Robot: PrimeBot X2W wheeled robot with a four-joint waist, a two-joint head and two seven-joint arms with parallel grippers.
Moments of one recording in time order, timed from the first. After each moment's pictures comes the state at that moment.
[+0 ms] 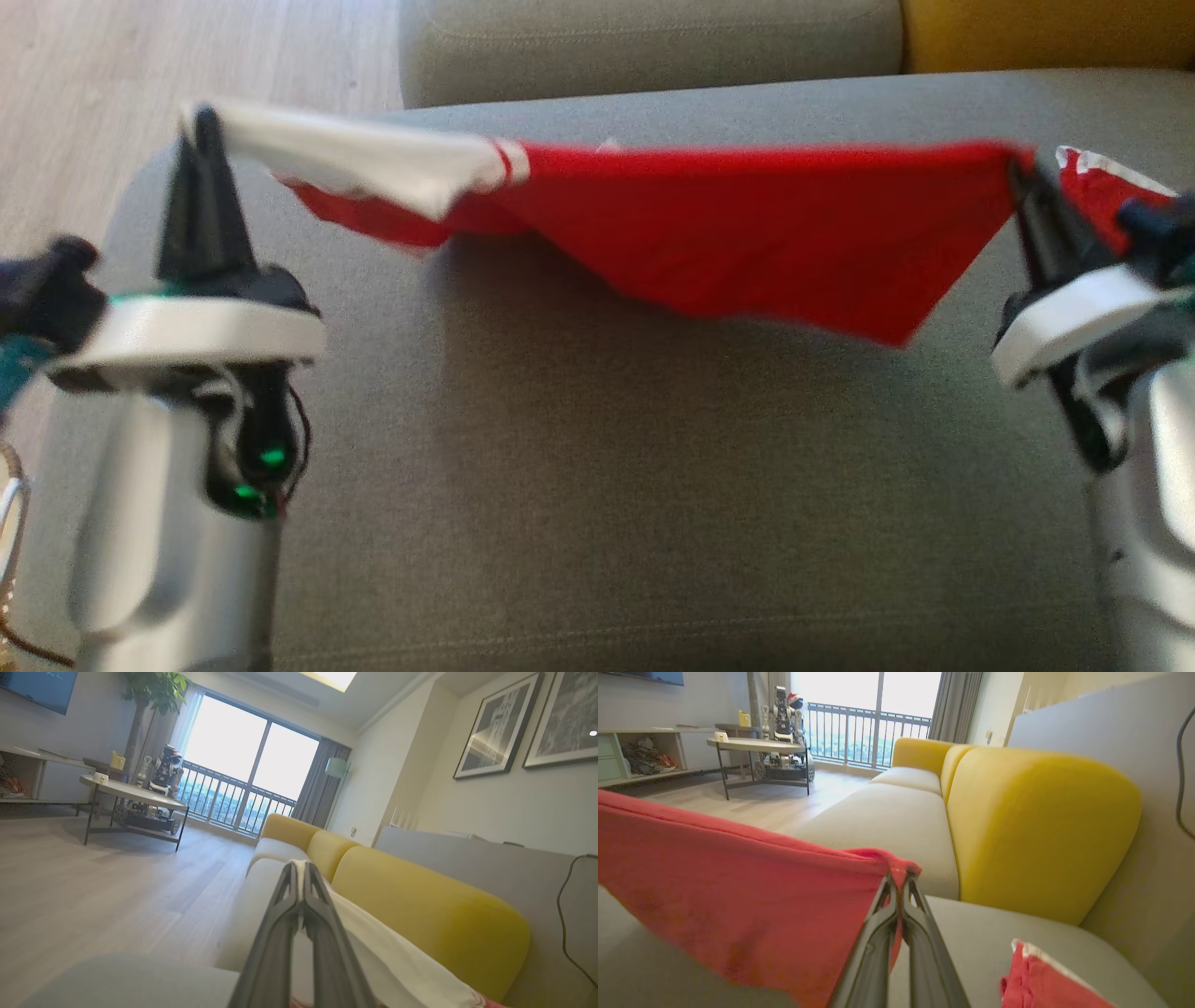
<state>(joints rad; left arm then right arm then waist) -0.37 0.10 -0.10 0.09 -0.48 0.06 -0.22 -0.43 -0.17 -0.10 0.29 0.04 0.13 -0.02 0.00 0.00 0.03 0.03</state>
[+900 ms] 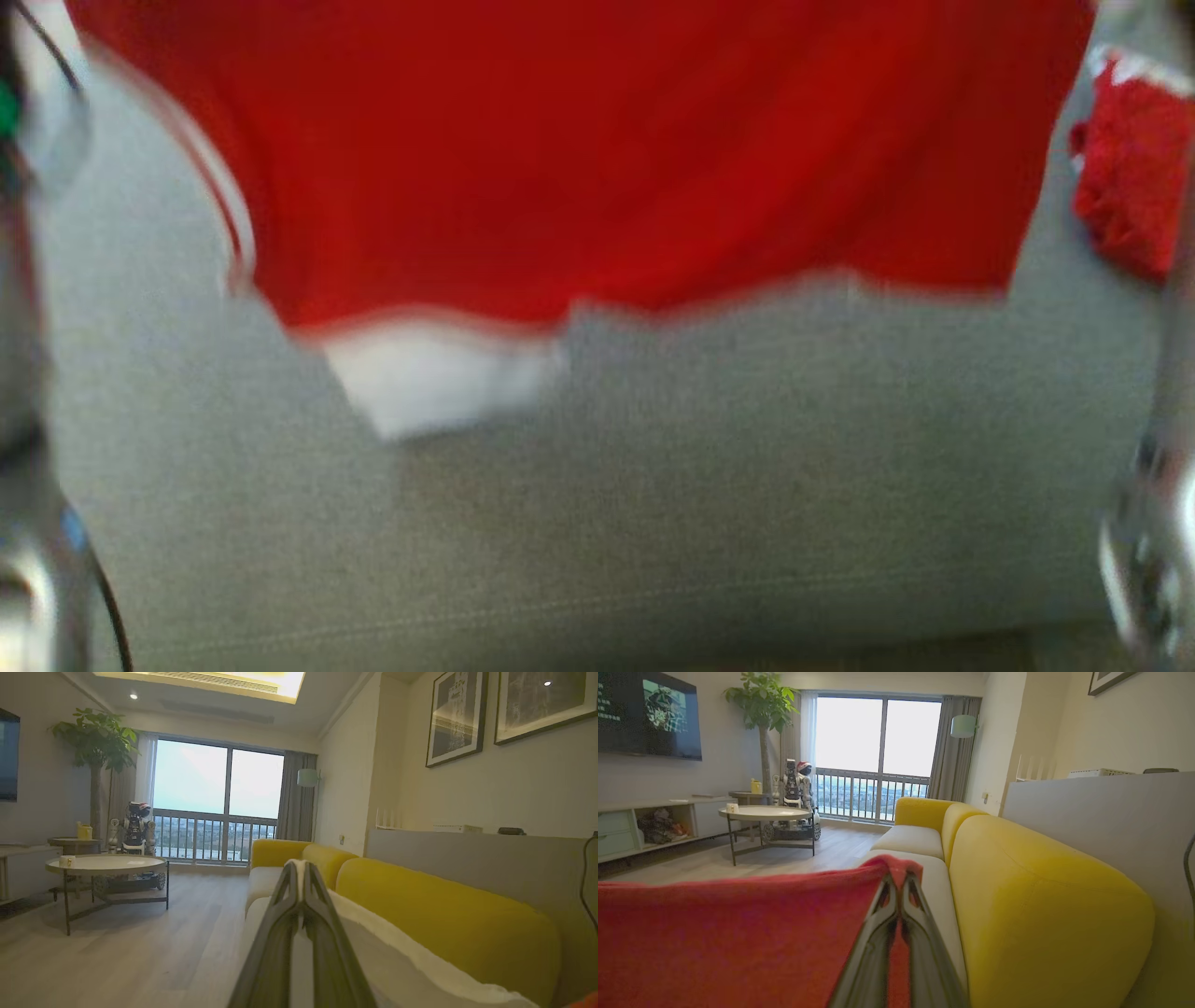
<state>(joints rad) -0.87 0.28 -0.10 -0.02 -0.47 0.12 0.19 -0.91 -0.13 -0.10 0.15 0.14 0.13 0.29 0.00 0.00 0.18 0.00</state>
